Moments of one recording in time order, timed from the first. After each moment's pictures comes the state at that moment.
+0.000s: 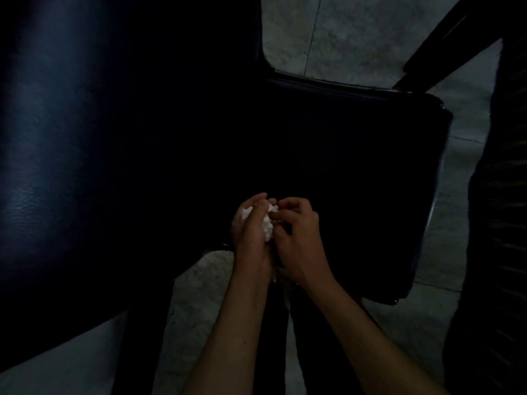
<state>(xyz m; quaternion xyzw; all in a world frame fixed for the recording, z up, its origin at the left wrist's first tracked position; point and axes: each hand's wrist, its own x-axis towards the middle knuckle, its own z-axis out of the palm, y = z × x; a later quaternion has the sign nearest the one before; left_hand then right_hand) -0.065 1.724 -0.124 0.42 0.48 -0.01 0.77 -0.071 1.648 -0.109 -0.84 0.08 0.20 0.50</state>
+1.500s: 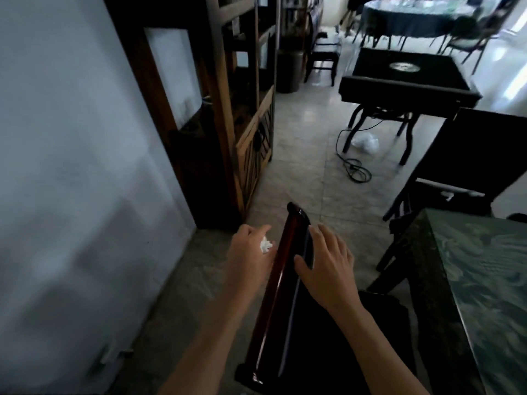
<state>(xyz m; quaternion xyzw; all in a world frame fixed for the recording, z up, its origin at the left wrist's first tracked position) 0.046 1.942 0.320 0.93 0.02 0.16 0.32 0.039 1.772 0.312 -0.97 -0.05 -0.05 0.22</state>
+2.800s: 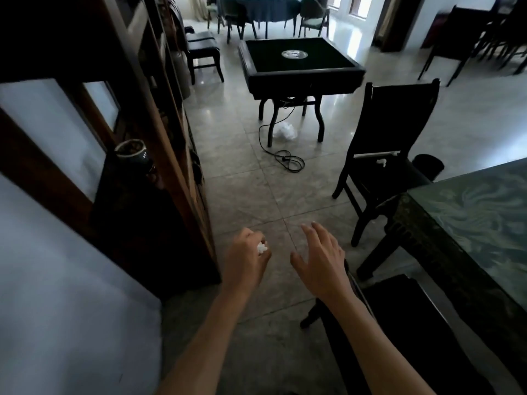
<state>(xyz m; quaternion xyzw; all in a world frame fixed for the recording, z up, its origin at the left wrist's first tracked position) 0.340 2.098 0.306 0.90 -0.25 0.05 0.36 0.254 1.947 0.311 -0.95 0.21 -0.08 0.23</state>
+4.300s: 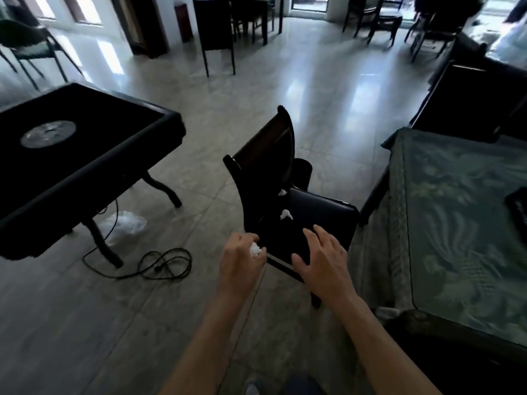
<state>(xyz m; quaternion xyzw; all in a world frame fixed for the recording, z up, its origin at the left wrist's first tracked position) 0.933 1.491 0.305 0.73 -0.57 -0.11 0.35 0.749 1.454 0.300 -0.78 0.60 -0.15 0.14</state>
